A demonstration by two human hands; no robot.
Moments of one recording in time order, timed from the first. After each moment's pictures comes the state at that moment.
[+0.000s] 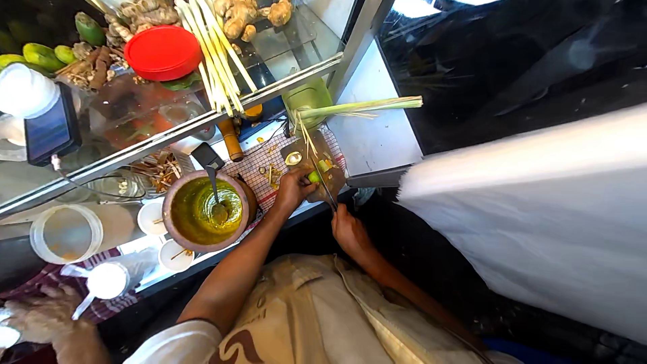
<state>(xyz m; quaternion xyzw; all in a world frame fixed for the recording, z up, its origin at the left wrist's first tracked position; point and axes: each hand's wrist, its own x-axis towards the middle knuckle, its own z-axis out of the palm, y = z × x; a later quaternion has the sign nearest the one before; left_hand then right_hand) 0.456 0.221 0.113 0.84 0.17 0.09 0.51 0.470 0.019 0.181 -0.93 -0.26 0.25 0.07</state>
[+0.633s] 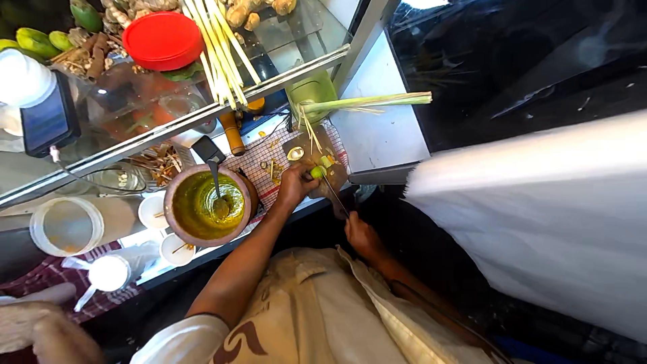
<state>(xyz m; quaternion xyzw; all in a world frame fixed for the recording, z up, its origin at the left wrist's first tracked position) 0.455 0.217 0.109 0.83 0.19 0.11 0.51 0.478 -0.026 0.168 -0.91 -0.25 0.33 0.03</state>
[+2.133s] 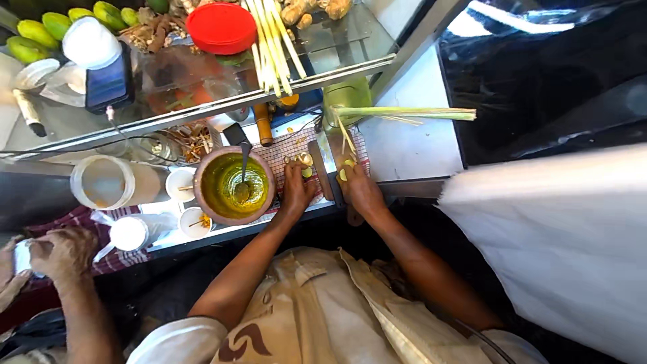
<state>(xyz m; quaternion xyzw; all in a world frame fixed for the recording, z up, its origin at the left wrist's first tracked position) 0.409 0.216 0.112 0.83 0.31 0.20 0.42 0.548 0.086 0.174 -0.89 -0.41 0.17 0.04</state>
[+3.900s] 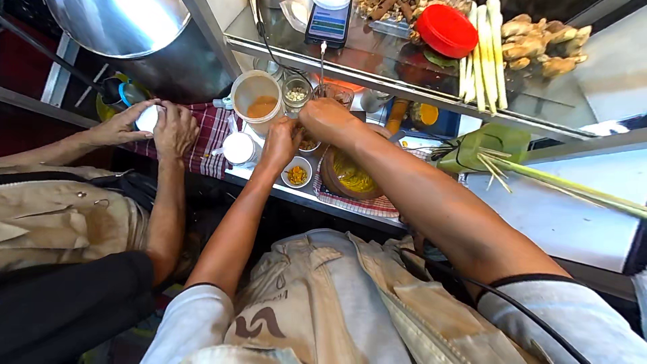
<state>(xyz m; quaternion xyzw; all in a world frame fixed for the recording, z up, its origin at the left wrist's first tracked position) 0.177 0.387 0.173 0.80 0.47 0.25 0.27 0.322 0.398 0.269 -0.51 -0.83 0.17 -0.15</state>
